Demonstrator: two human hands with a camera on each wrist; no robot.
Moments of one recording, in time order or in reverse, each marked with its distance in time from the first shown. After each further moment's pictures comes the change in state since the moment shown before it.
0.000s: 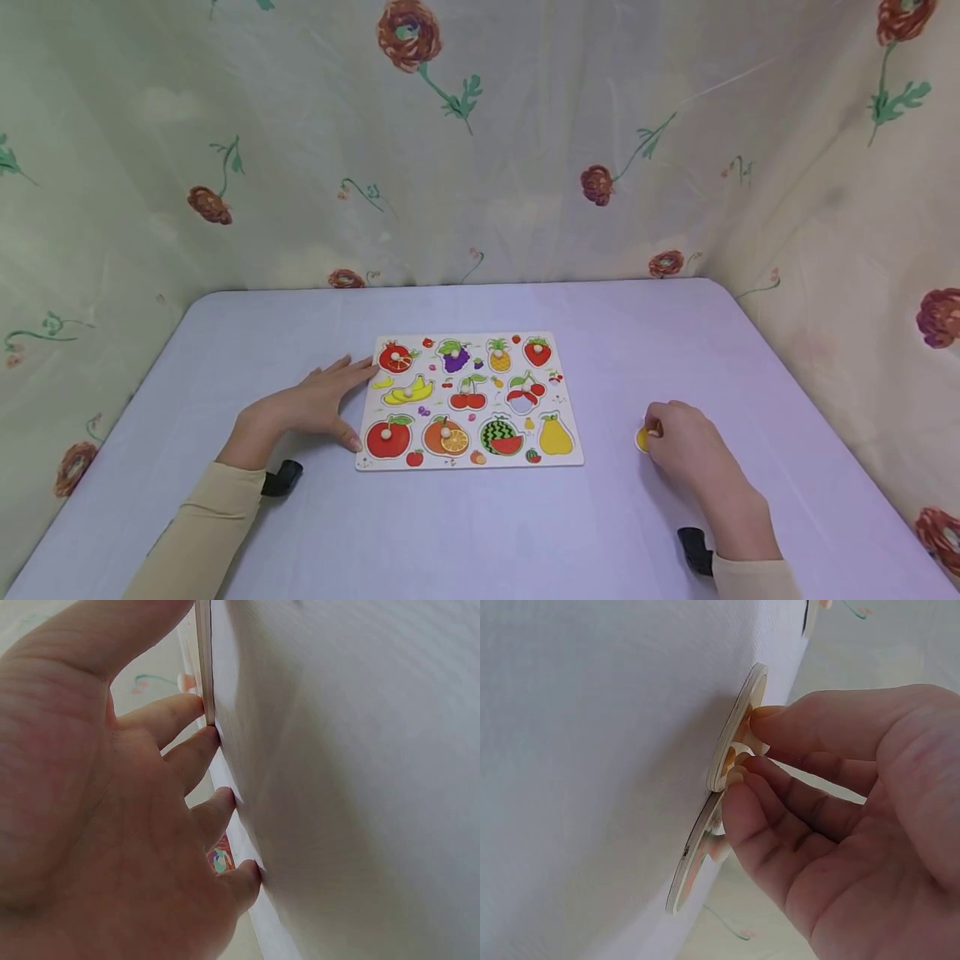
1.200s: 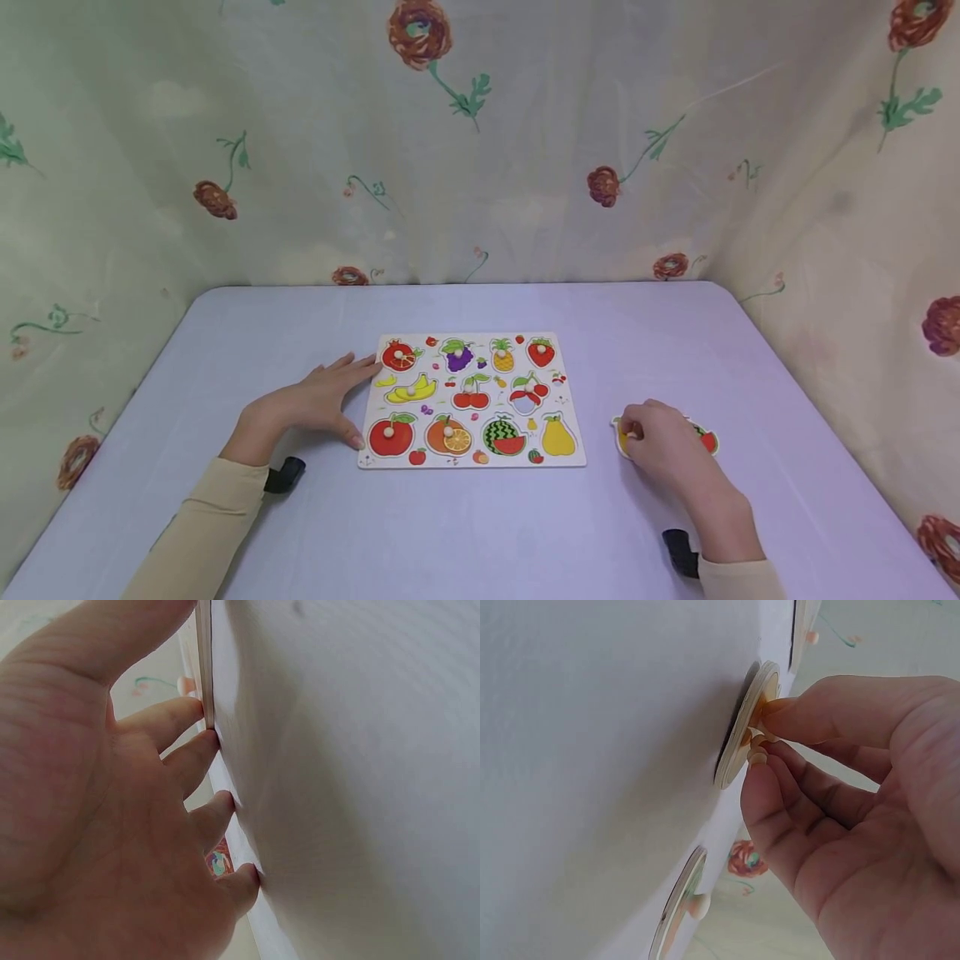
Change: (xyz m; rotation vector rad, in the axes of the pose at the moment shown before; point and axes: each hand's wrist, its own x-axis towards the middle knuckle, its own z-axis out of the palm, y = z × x) left_hand 0.000 -0.001 0.000 0.010 -0.006 -0.005; right_hand 0.004 -0.030 0.005 0.015 -0.010 -0.043
